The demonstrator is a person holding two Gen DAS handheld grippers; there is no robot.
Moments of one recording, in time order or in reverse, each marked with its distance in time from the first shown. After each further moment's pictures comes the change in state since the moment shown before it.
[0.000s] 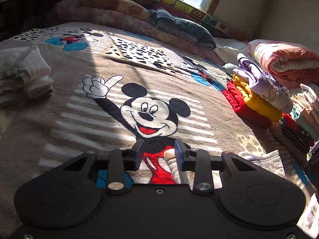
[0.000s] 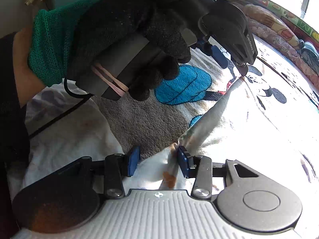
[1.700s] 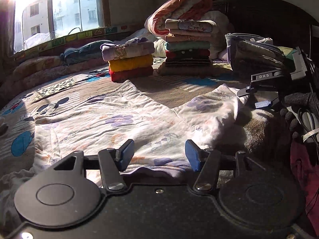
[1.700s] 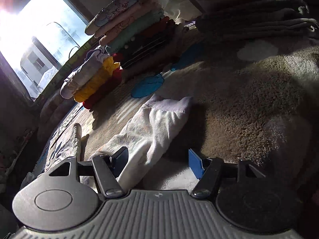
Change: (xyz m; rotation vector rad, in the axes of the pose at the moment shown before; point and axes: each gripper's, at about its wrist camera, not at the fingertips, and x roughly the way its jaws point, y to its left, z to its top) left arm -0.121 -0.274 -0.259 0.667 -0.057 -0.047; right arm -0.256 -0.140 -0.407 1.425 -0.571 -0.487
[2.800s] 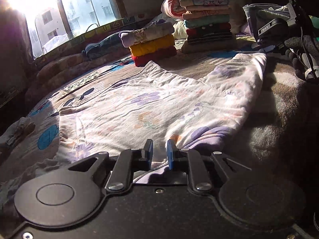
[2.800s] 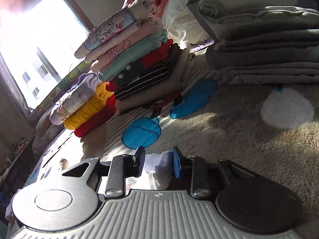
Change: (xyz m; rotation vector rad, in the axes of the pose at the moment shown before) left arm -0.006 0.009 -0.016 -0.008 0.031 0.216; right arm 0.049 0.005 0.057 -0.113 -0.130 -0.024
